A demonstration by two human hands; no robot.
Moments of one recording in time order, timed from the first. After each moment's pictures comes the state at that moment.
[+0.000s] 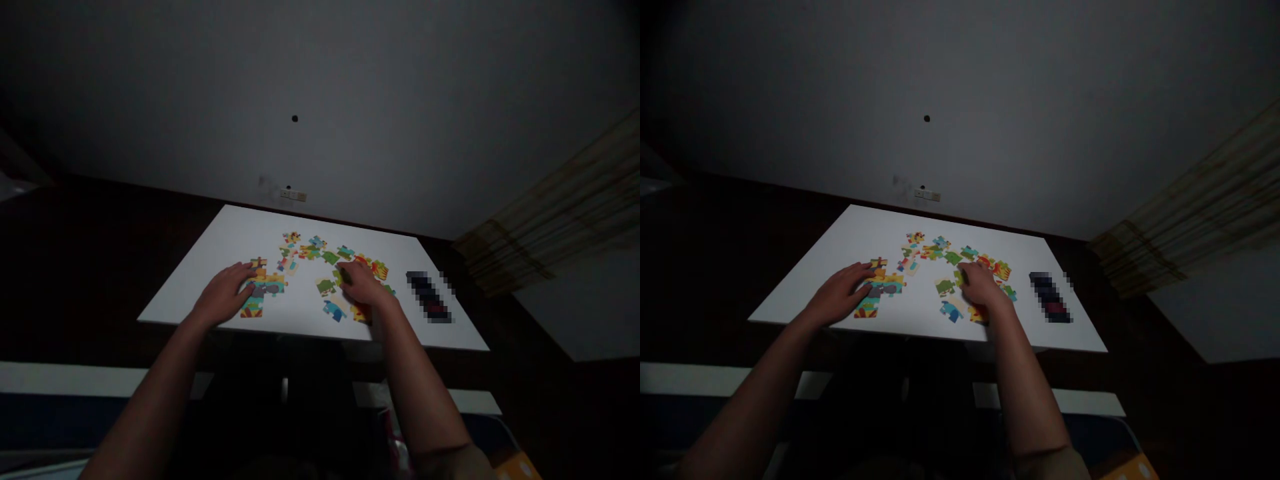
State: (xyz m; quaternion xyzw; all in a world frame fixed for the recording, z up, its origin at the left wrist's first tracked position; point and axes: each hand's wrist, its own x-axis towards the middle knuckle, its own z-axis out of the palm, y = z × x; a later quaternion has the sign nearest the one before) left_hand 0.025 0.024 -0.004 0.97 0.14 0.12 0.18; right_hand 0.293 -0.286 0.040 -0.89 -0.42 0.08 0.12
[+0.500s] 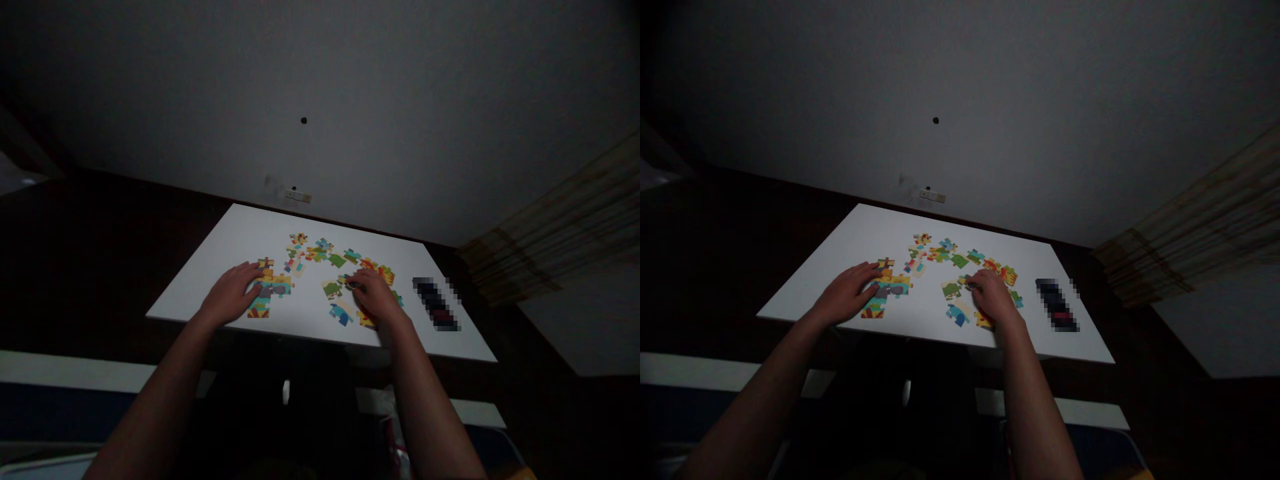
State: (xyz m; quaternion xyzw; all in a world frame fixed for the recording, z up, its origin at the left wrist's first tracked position) left_hand 0.024 0.023 -0.005 0.97 0.14 0.12 0.18; right_hand 0.285 -0.303 0.036 -0.87 -0.45 0.03 0.20
